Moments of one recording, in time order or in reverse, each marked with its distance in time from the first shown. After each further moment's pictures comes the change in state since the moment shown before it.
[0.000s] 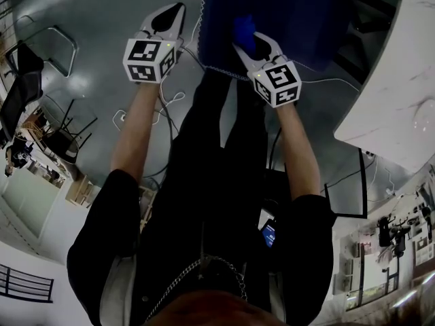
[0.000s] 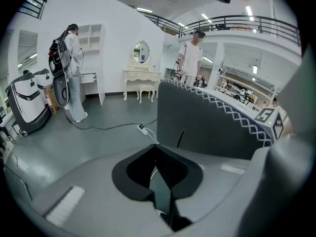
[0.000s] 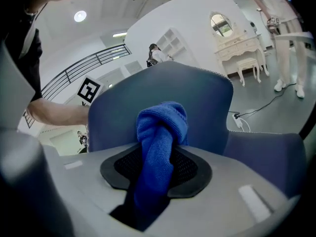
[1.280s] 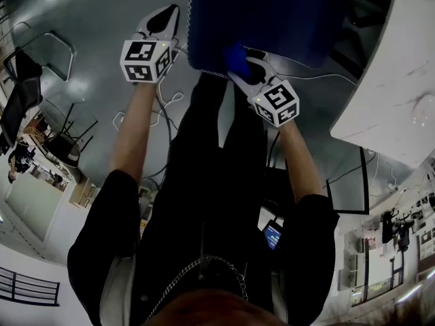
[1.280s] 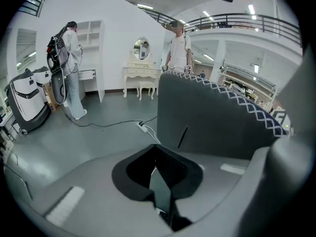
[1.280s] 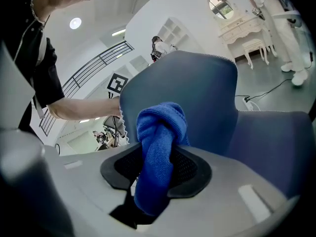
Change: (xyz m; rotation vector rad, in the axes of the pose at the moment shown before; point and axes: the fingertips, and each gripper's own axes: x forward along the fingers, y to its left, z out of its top) left arm 0.021 0.002 -0.008 -0.001 0.031 -0.002; right arm -0.034 0.036 -0.050 0.057 0.104 0.157
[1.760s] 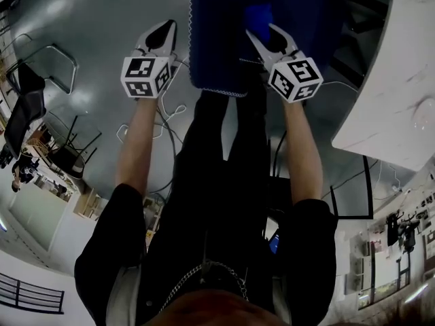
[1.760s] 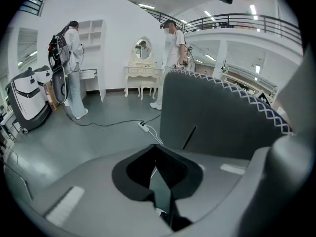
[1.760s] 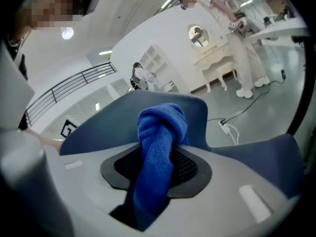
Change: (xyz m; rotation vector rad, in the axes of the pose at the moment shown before) left arm 0.004 0.014 -0.003 -0.019 0.005 0.009; right arm -0.009 -0.114 0.116 0.086 -0.297 -0.228
